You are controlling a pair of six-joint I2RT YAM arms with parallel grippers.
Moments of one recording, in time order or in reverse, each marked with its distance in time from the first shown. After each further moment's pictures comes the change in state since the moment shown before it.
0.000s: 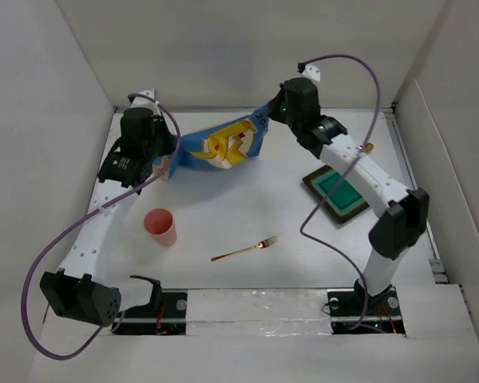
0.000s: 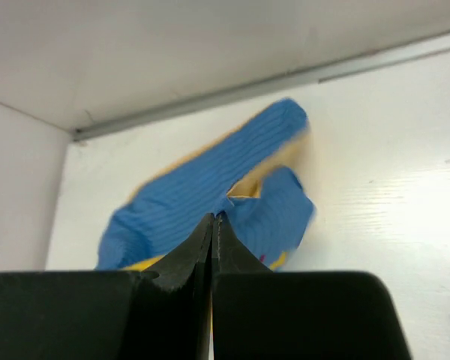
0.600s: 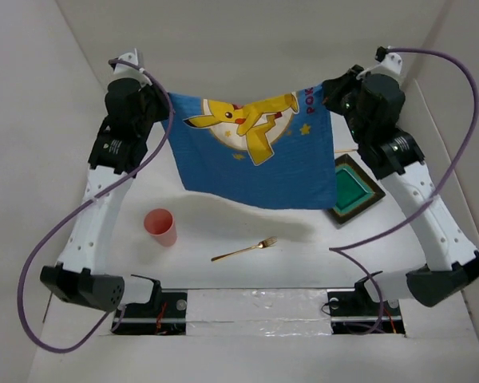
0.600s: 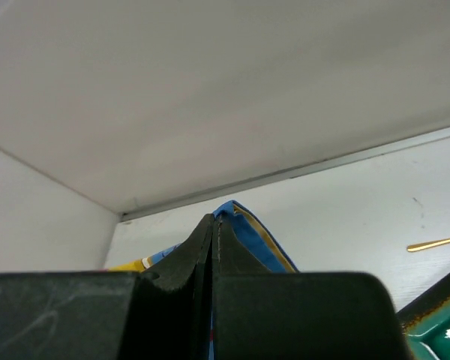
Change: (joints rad) left arm 0.000 0.053 0.311 0.088 -0.052 -0.048; right arm -0.095 -0.562 -0.158 -0.057 0.036 -0.078
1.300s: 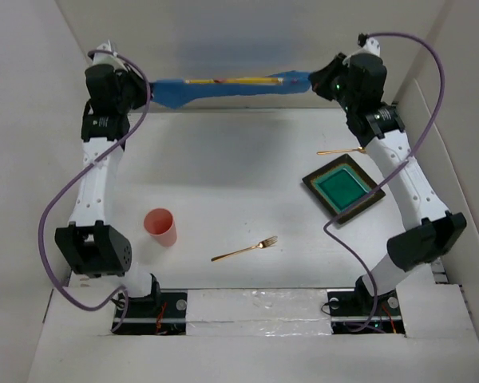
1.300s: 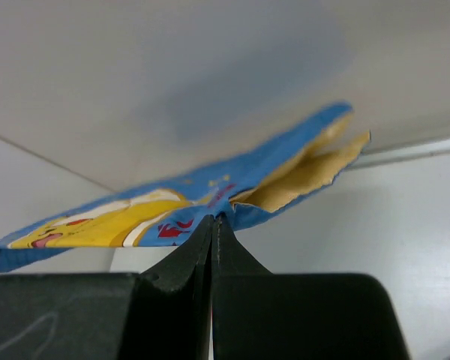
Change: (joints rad) left arm 0.271 0.330 0.188 0.114 0.300 -0.101; right arm -0.154 0.365 0.293 -0.027 -0.272 0.048
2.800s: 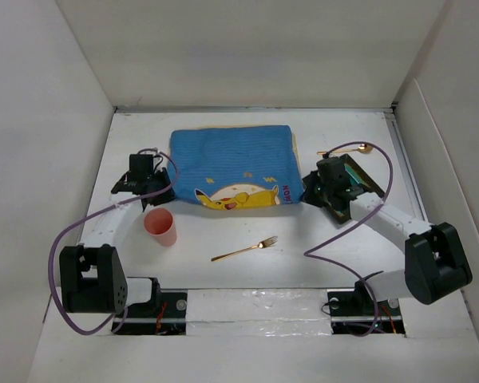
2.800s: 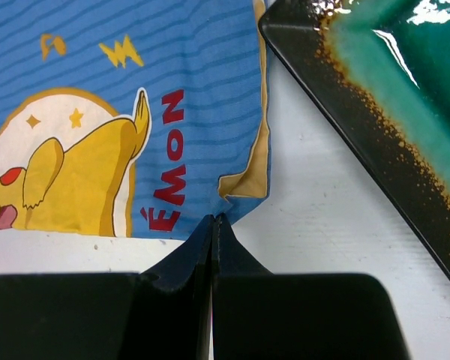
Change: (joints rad) left arm -0.074 -0.323 -0.951 -0.119 -0.029 0.113; right arm 0.086 -0.306 -1.149 0.114 -0.082 0.071
